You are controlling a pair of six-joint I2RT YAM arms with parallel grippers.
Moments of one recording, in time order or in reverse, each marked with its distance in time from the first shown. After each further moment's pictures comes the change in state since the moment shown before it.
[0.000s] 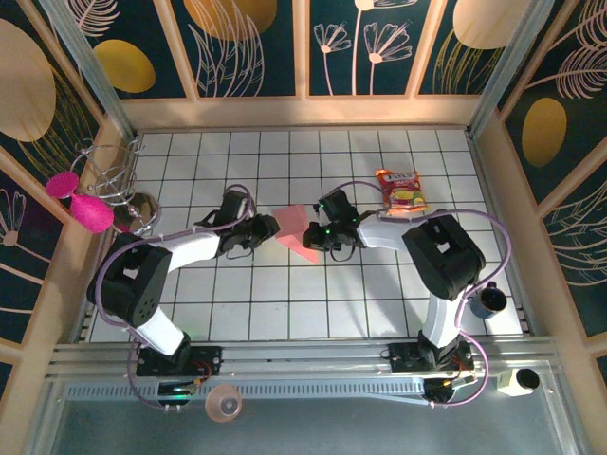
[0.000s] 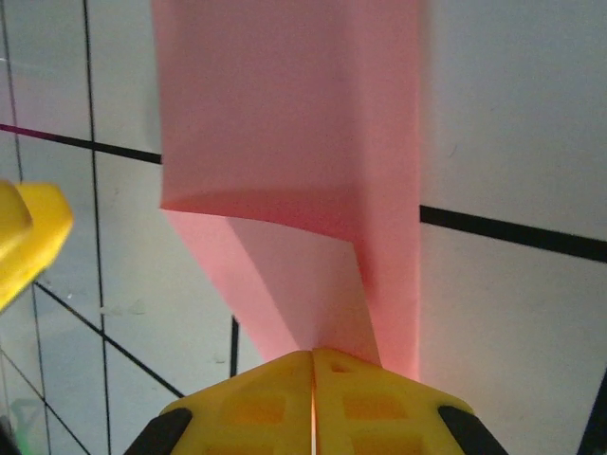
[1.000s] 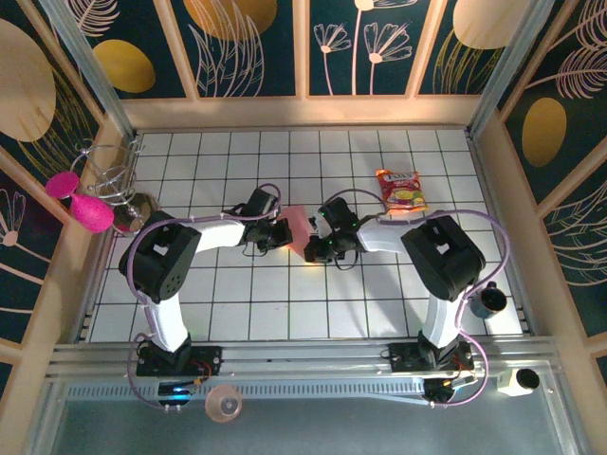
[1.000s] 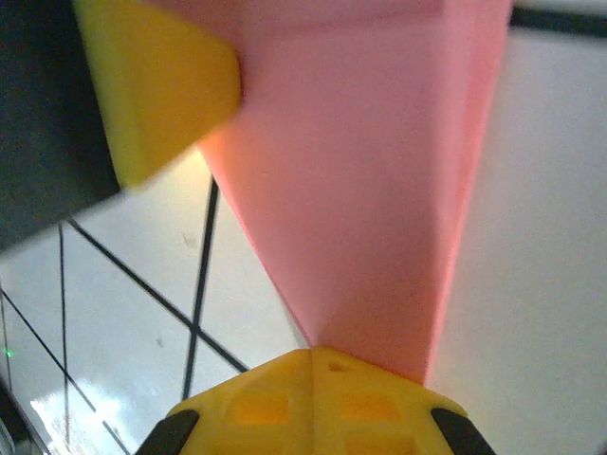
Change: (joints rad) left arm -0.088 0.230 0.213 -0.168 0.002 0.211; right arm 0.016 -0.026 -0.068 -0.077 -0.104 -0.184
